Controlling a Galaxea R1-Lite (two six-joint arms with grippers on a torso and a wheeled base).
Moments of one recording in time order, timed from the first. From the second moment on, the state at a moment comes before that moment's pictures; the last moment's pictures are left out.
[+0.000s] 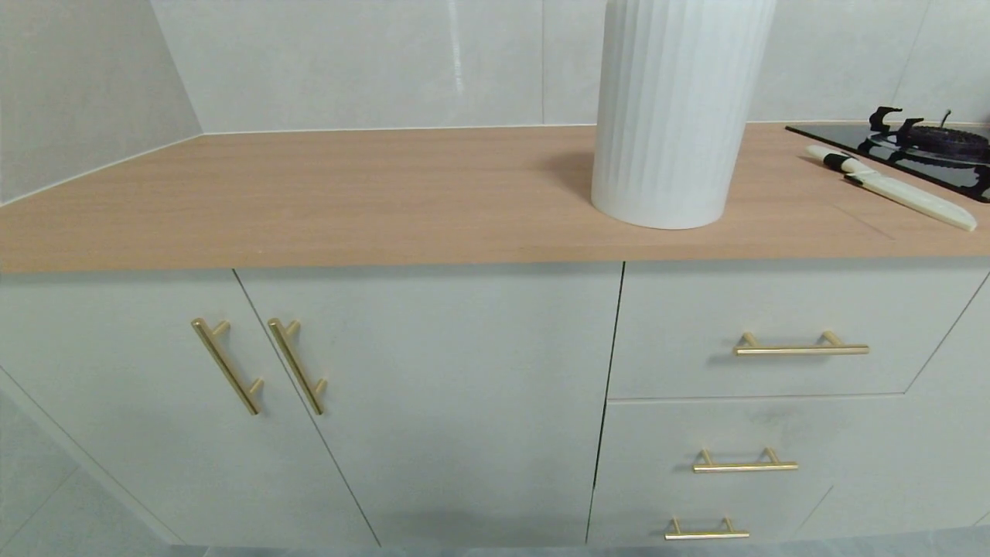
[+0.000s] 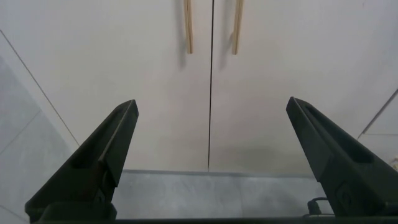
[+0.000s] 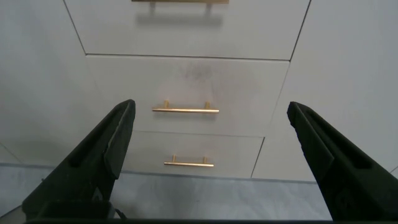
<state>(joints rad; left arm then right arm) 0.00 0.00 0.00 0.00 0.04 0.00 0.00 0.00 0.00 0.01 0.05 -0.02</state>
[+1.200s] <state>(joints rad) 0.00 0.00 0.00 0.00 0.04 0.00 0.00 0.00 0.00 0.01 0.05 -0.02</state>
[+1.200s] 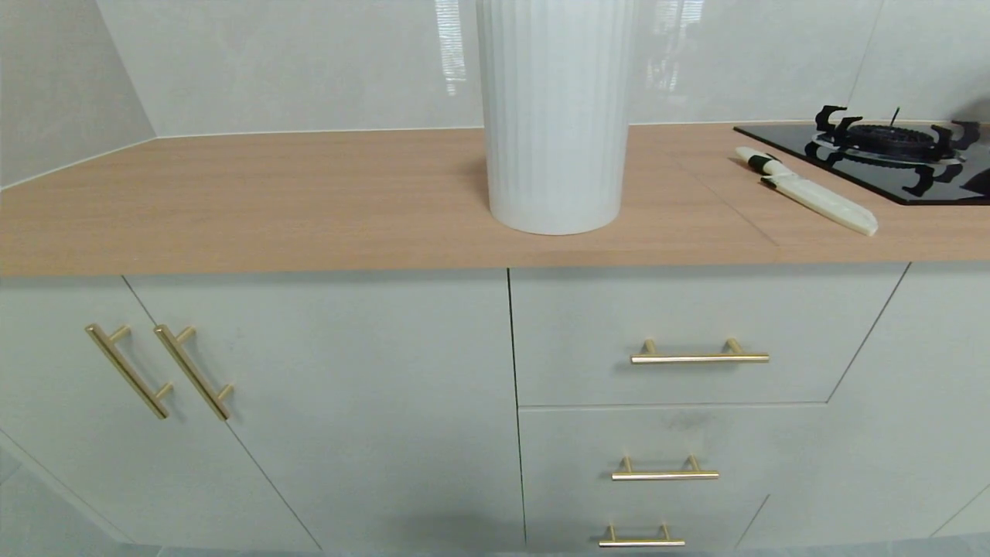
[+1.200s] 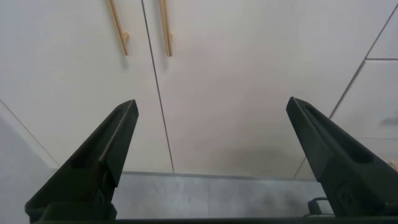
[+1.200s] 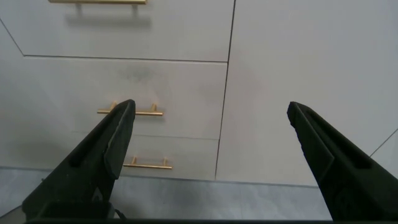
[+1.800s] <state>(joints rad) 0.00 0.00 0.00 0.00 0.04 0.00 0.00 0.00 0.00 0.01 0.05 -0.02</state>
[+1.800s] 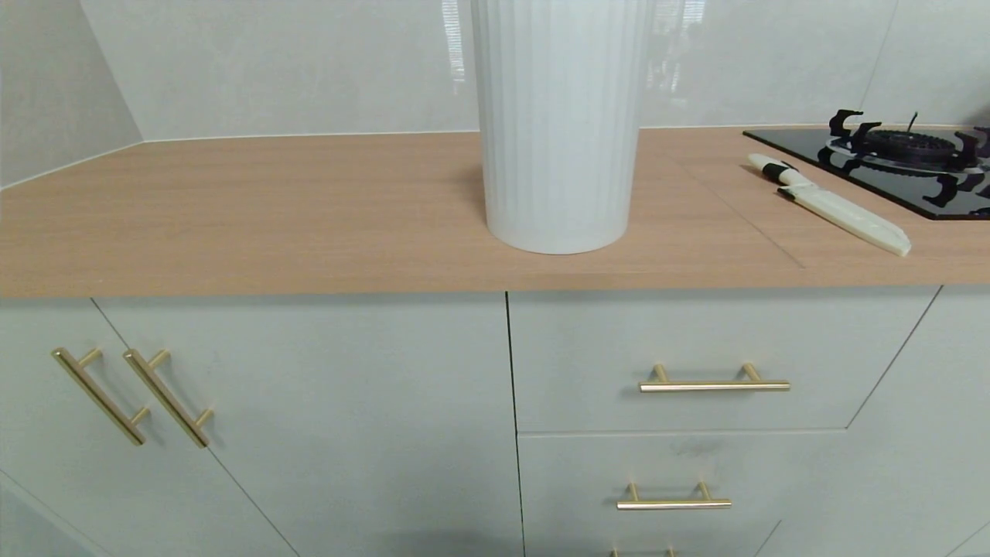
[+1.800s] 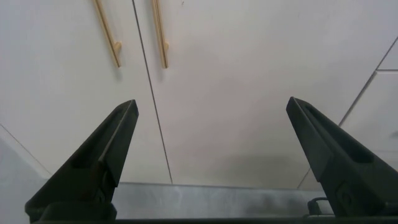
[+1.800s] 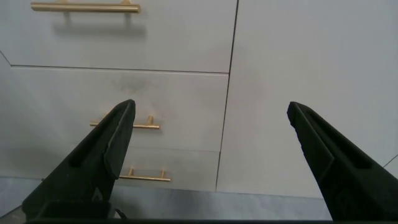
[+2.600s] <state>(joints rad) 0.00 0.00 0.00 0.00 0.04 0.00 0.00 0.00 0.00 0.01 0.05 -0.02</state>
